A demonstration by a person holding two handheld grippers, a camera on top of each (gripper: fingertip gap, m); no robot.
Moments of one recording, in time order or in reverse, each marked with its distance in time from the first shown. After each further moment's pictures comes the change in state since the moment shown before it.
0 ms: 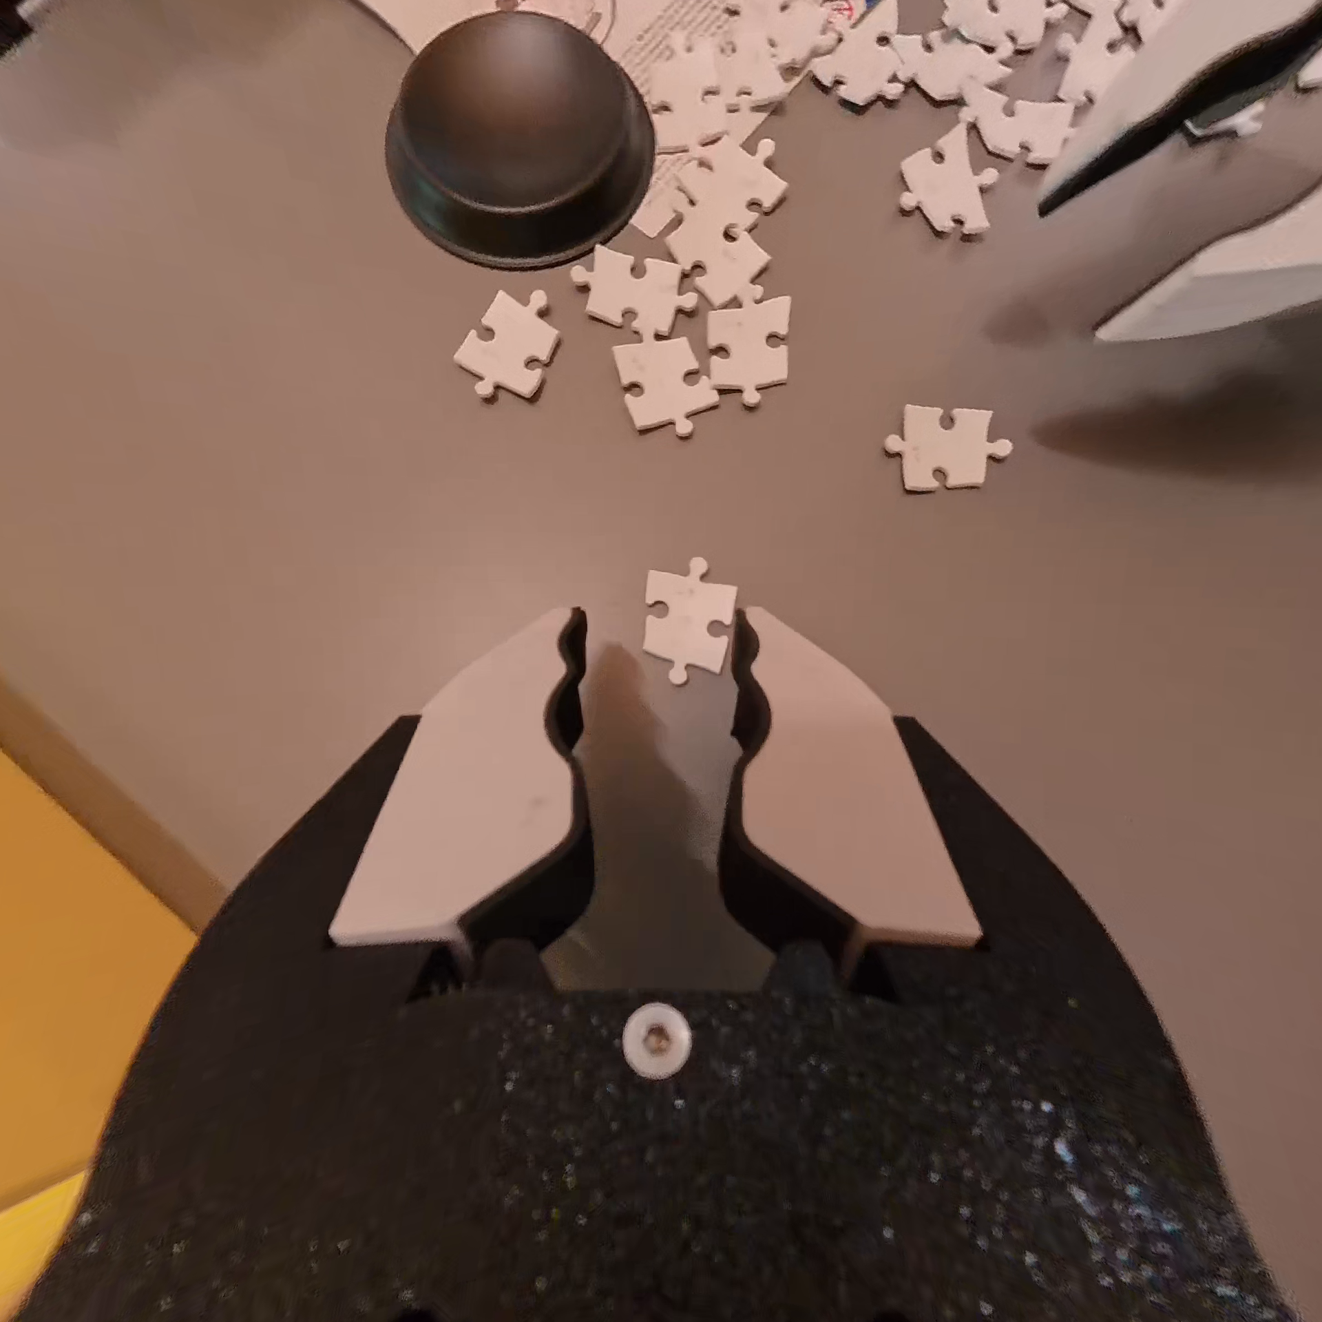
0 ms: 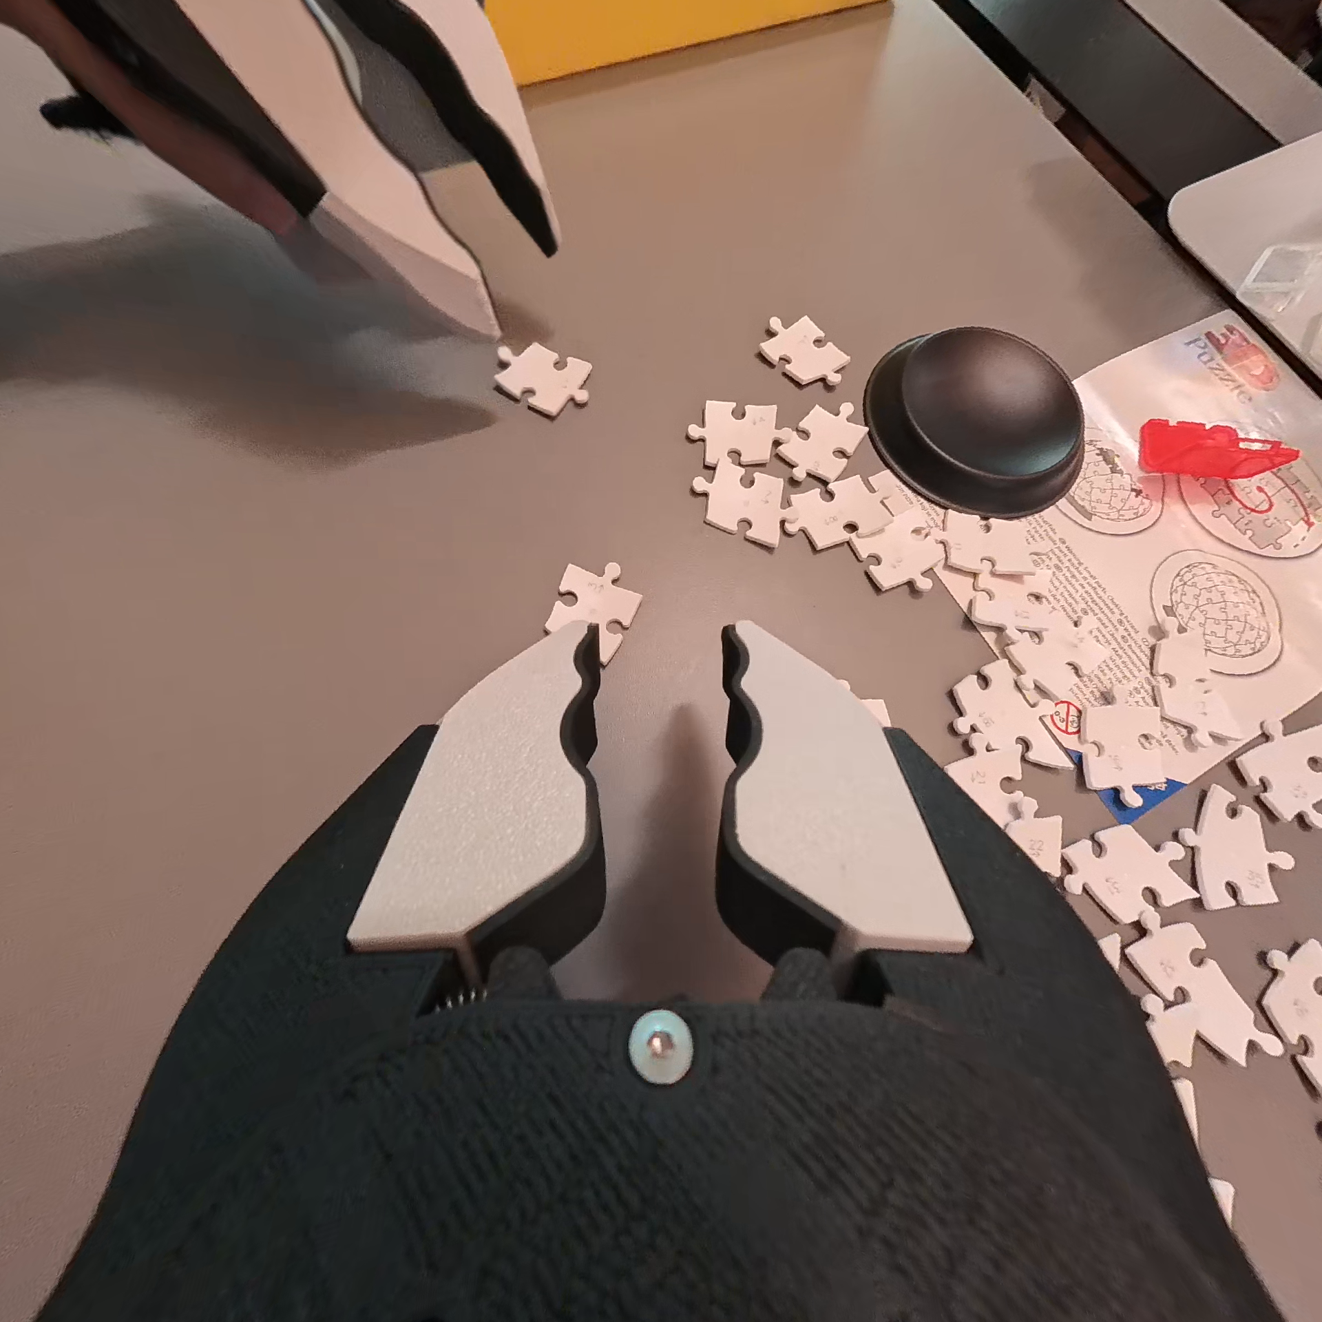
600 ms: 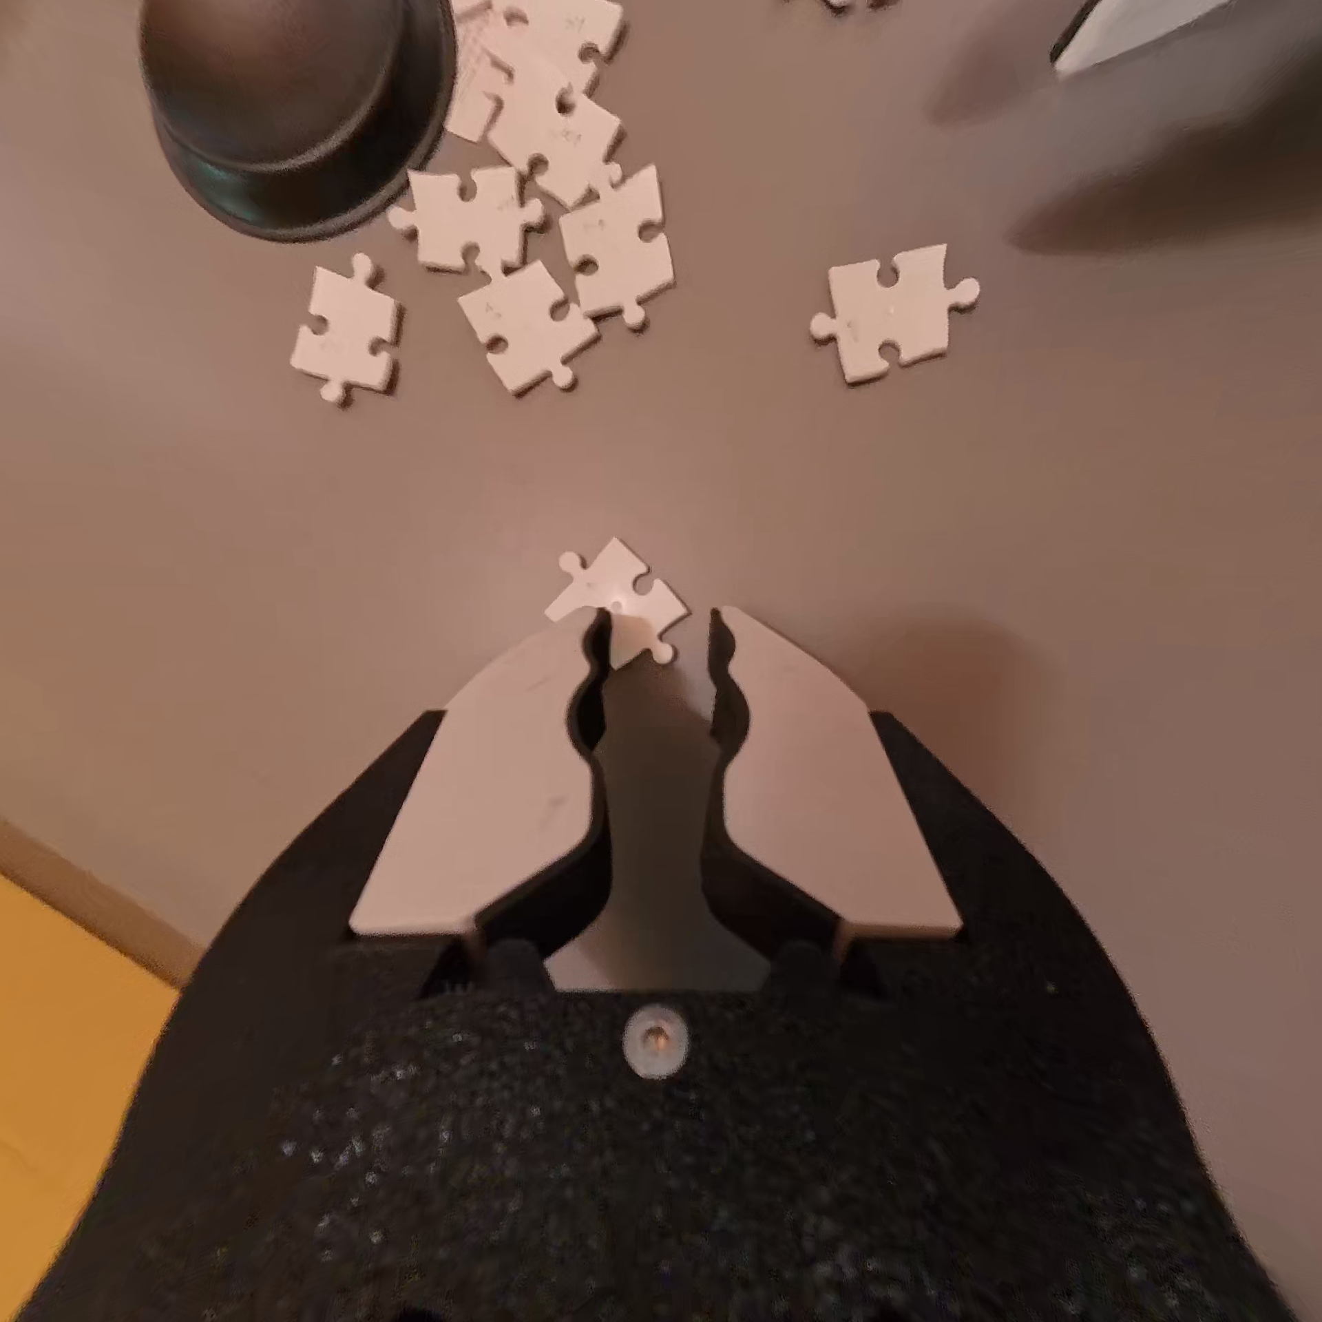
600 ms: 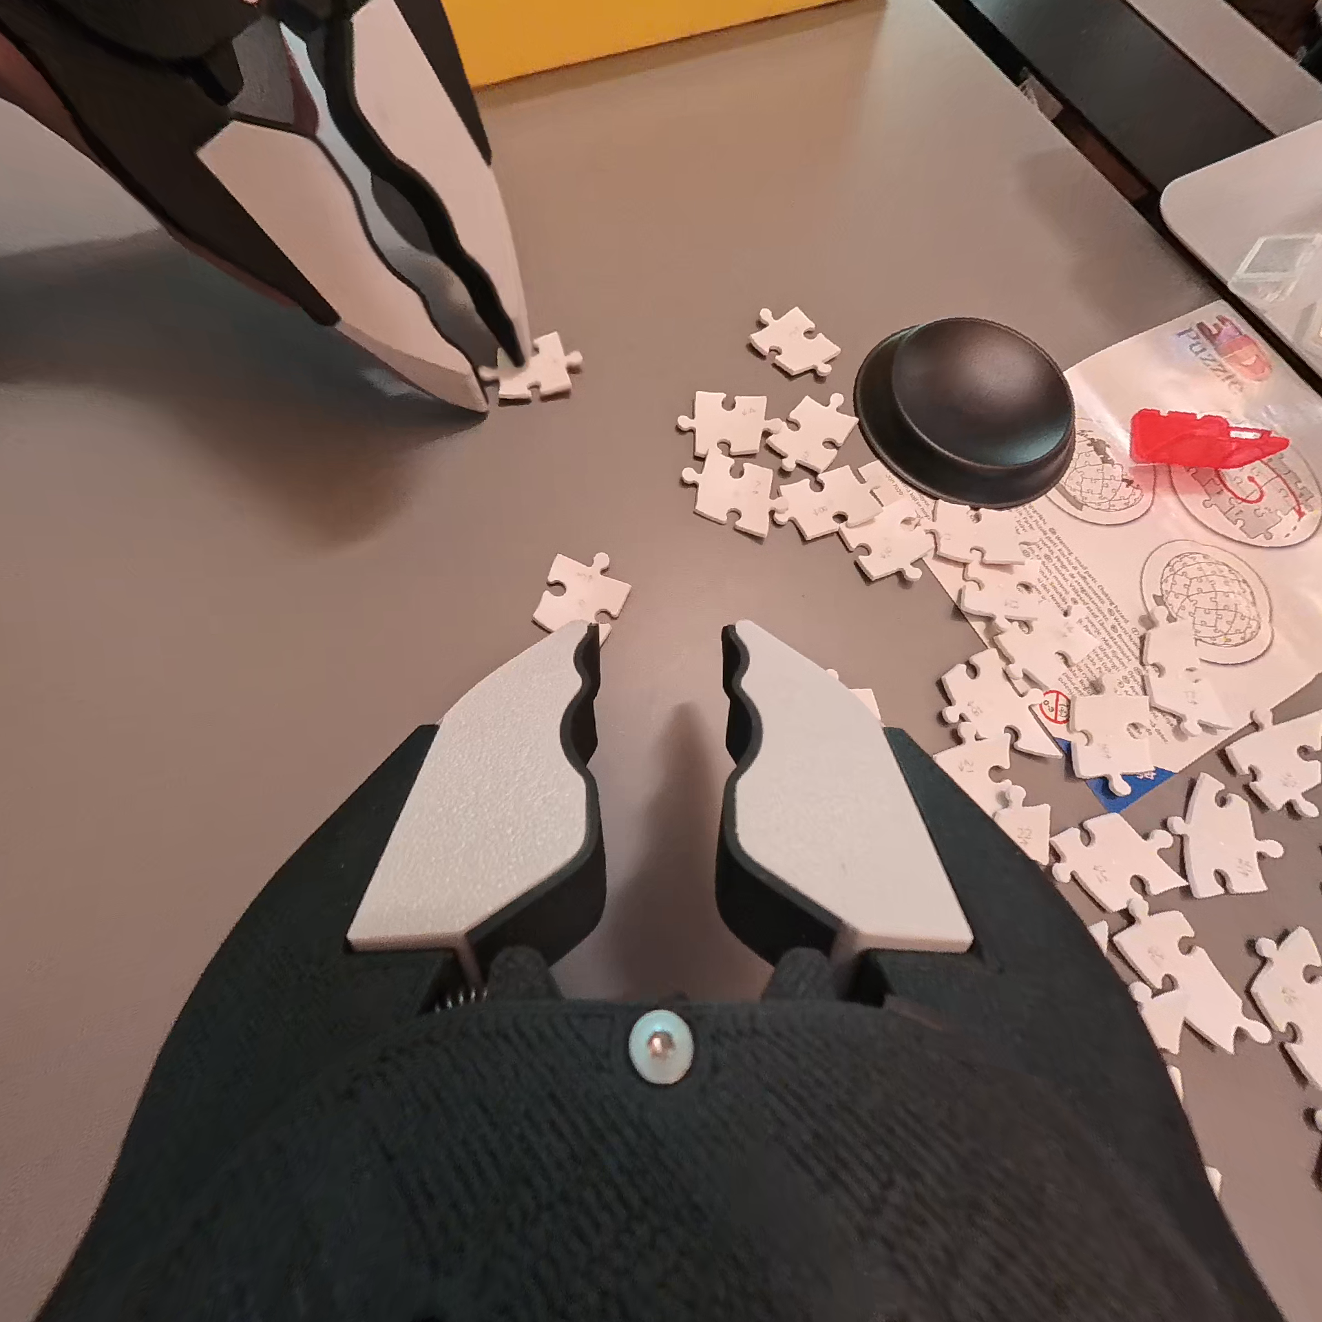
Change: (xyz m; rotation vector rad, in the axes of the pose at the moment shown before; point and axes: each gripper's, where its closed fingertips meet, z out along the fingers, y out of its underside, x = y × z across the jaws) left arm 0.019 0.018 0.020 -0.140 0.038 0.218; right arm 0.004 0.003 -0.002 -0.001 0.000 0.002
